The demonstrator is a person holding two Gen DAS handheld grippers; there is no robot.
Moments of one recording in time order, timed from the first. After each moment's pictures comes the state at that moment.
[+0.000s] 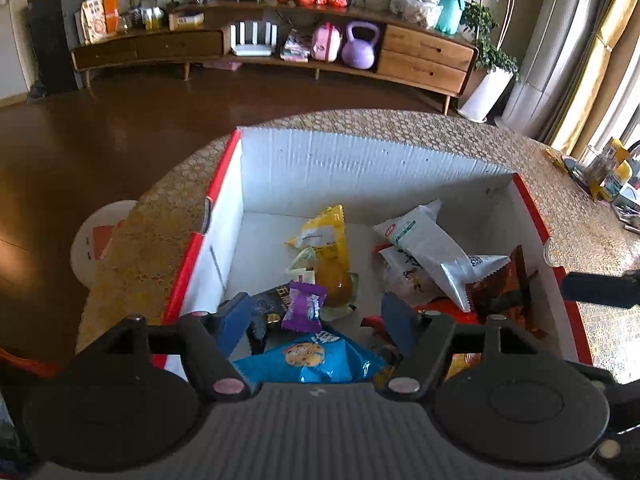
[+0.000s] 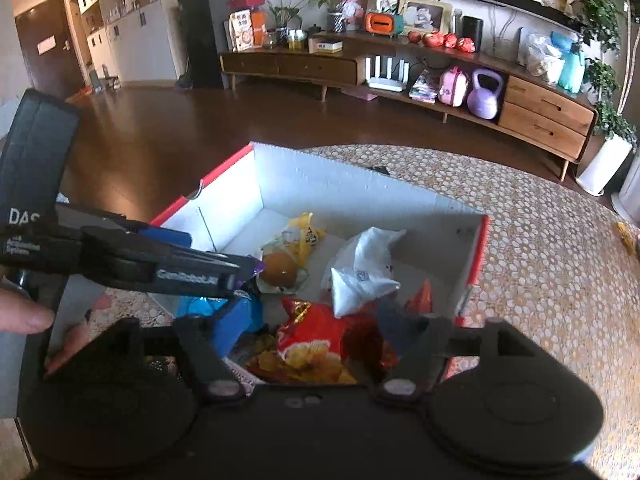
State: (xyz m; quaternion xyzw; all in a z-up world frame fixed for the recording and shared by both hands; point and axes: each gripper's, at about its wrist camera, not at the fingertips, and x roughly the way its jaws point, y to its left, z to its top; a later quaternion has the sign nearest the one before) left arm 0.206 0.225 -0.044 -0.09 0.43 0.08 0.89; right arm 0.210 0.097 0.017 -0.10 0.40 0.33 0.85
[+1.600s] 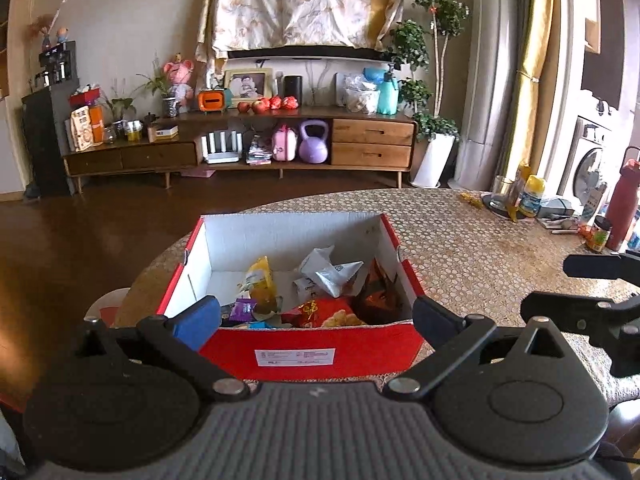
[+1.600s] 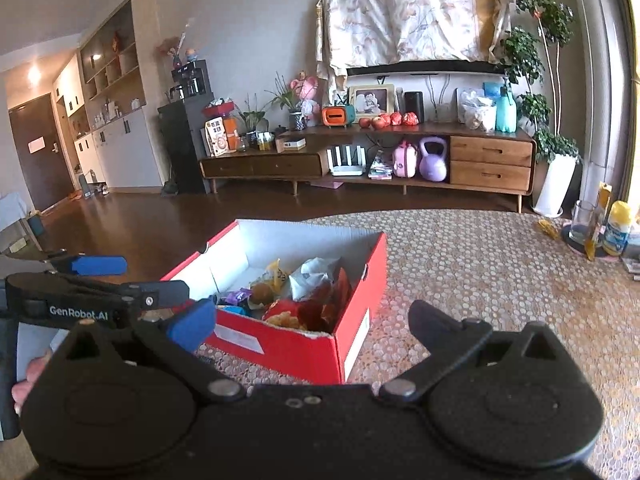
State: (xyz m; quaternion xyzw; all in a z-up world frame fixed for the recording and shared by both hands) left arm 0.065 0.121 0.030 -0.02 0.29 0.05 0.96; right arm 0.112 -0.033 0.060 0.00 0.29 0.30 0.91
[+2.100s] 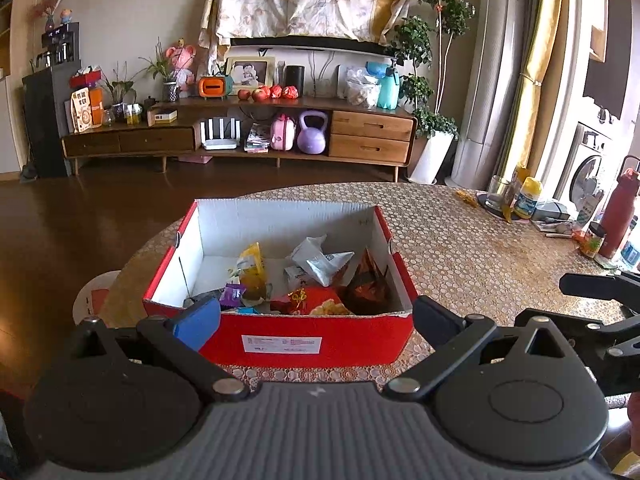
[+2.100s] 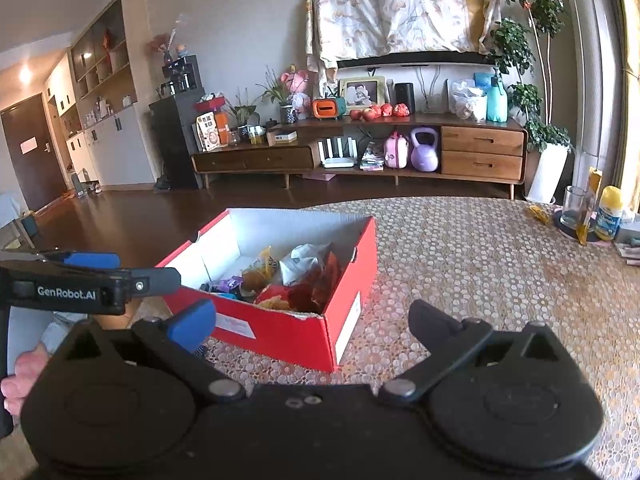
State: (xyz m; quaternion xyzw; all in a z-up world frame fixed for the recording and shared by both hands) left arm 0.063 0.120 0.026 -0.05 0.30 0.04 0.95; right arm 0.105 -0.040 0.048 0.01 0.30 0.28 0.91
